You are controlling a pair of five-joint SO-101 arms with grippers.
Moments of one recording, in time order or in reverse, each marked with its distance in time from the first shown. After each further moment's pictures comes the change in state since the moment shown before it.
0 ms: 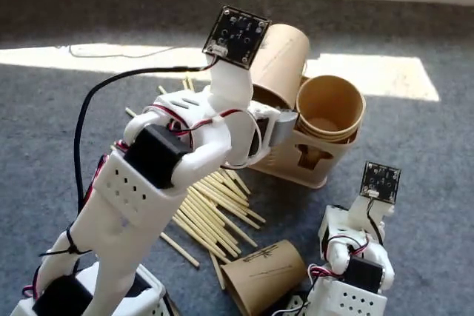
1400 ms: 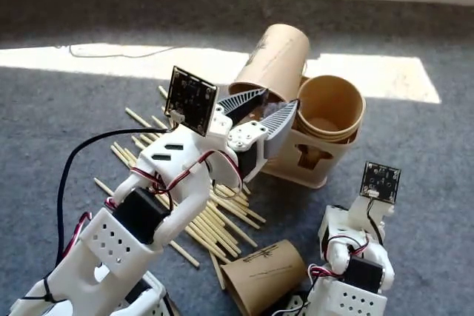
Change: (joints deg) left arm 0.4 -24.4 39.9 -43.3 0.0; right arm 0.0 0.0 0.0 0.0 0.0
